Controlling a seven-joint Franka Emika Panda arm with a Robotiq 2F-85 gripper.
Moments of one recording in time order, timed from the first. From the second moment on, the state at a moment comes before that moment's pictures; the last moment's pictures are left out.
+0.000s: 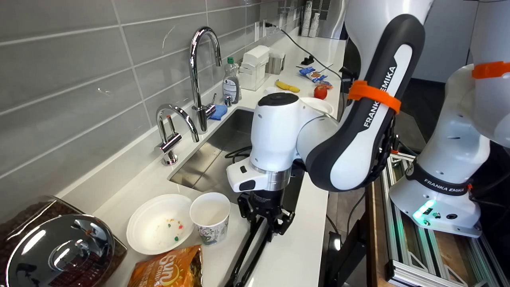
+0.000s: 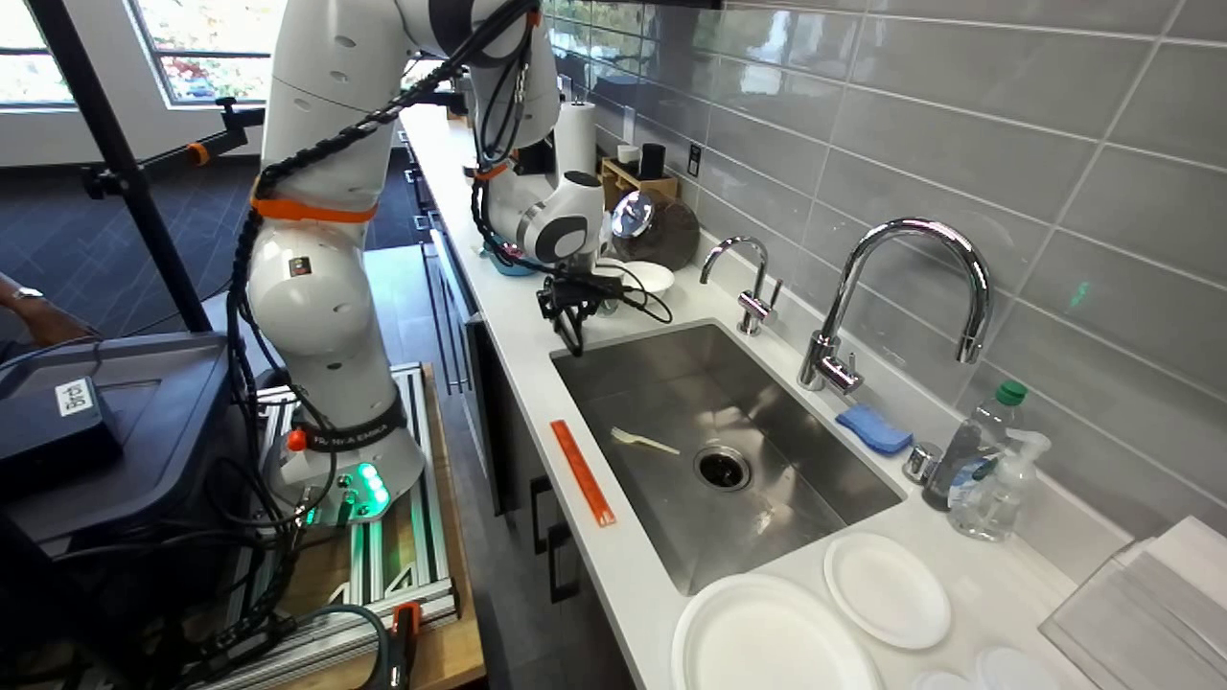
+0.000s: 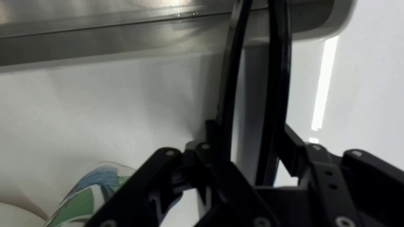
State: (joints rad) arm 0.10 0.34 0.45 -2.51 0.01 2.88 -1.00
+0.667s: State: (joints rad) arm 0.12 0.32 0.42 -2.52 -0.07 2.88 -0.96
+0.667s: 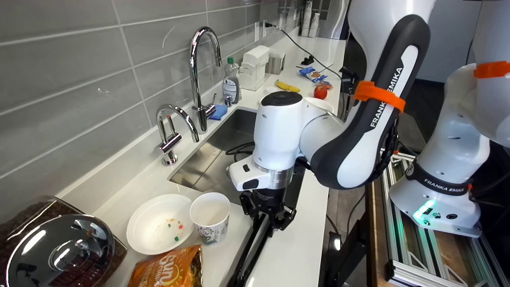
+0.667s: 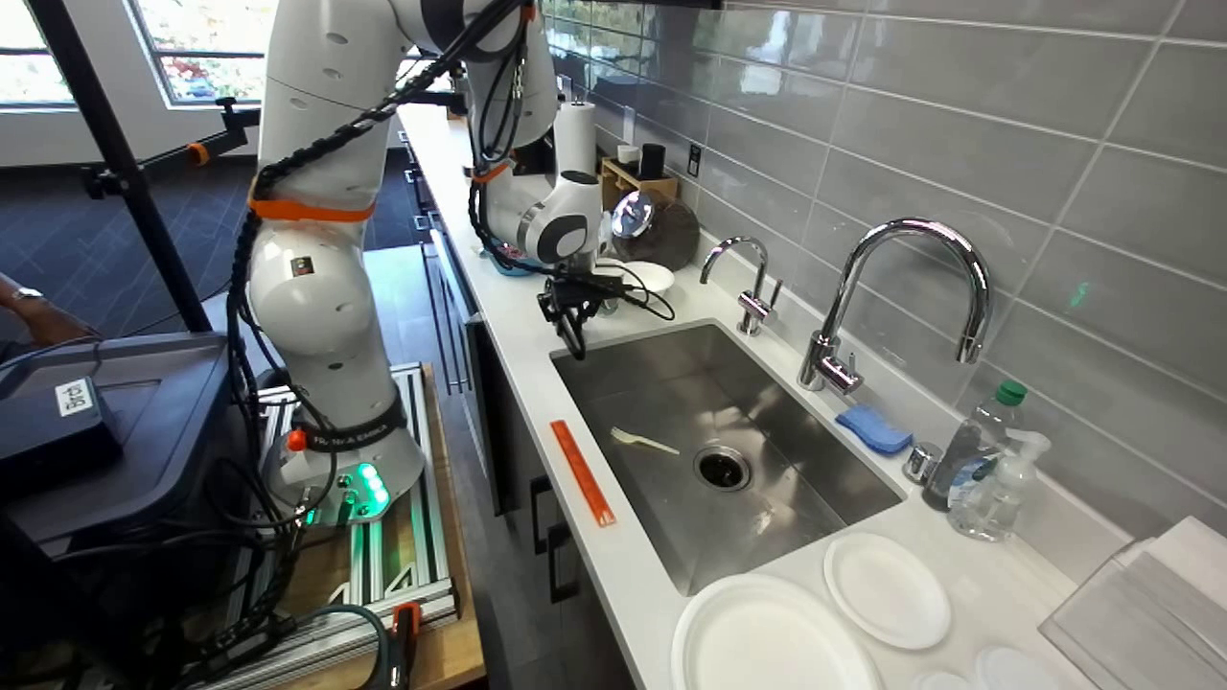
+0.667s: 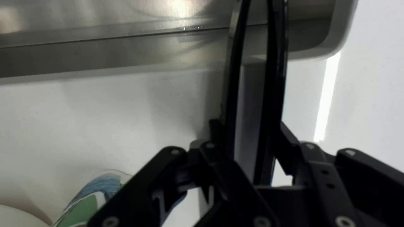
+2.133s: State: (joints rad) arm 0.17 0.13 0.42 -2.54 -0.07 2.62 -0.97
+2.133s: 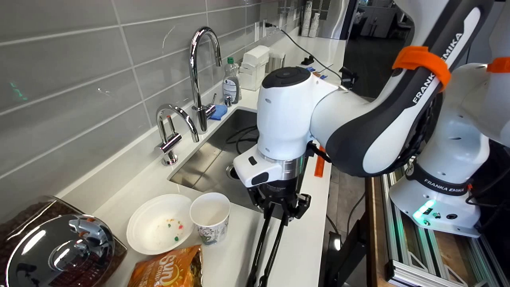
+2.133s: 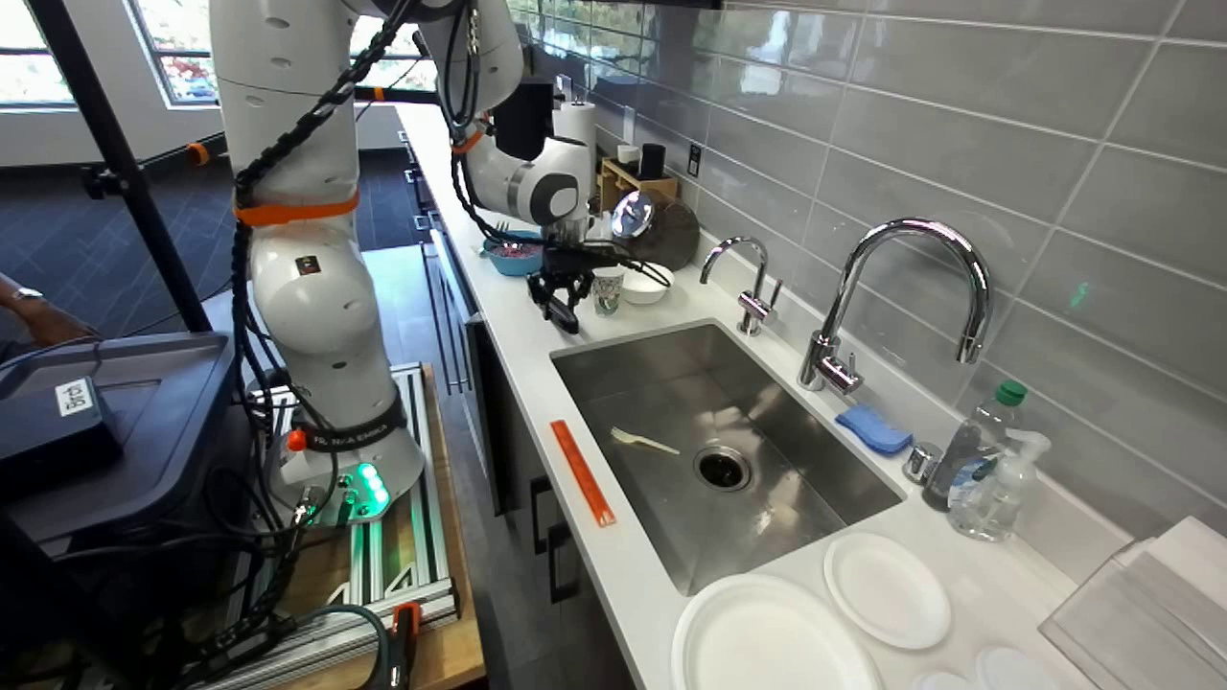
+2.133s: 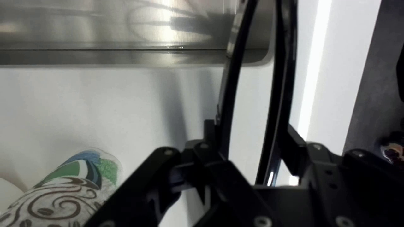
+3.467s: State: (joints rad) arm 0.35 -0.06 0.40 -2.42 -0.26 2.36 -0.74
